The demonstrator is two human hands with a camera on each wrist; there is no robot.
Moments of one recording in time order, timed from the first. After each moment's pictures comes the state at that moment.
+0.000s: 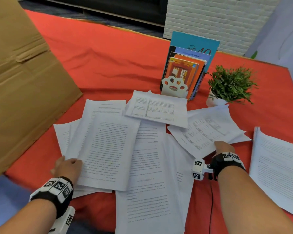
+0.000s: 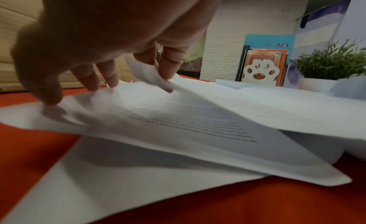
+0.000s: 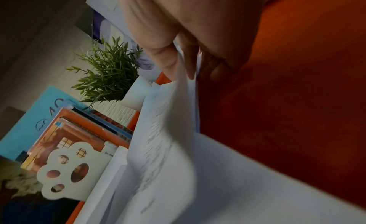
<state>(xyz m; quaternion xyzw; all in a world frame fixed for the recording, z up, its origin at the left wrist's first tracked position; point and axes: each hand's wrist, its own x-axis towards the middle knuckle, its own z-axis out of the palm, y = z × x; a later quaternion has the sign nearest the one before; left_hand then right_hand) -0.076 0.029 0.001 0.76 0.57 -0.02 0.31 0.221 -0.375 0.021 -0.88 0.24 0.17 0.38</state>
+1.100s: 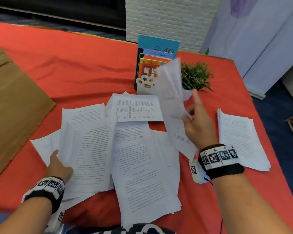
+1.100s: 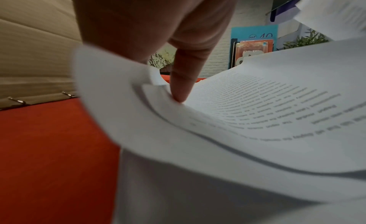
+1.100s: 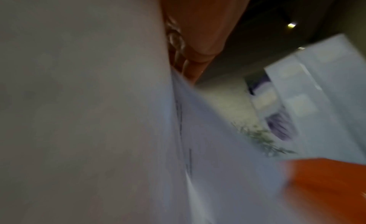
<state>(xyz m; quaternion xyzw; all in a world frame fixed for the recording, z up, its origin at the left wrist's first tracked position) -0.058 0.048 0.016 0.79 0.47 0.01 0.39 0.104 -0.332 0.161 -0.89 -0.19 -0.17 0.38</state>
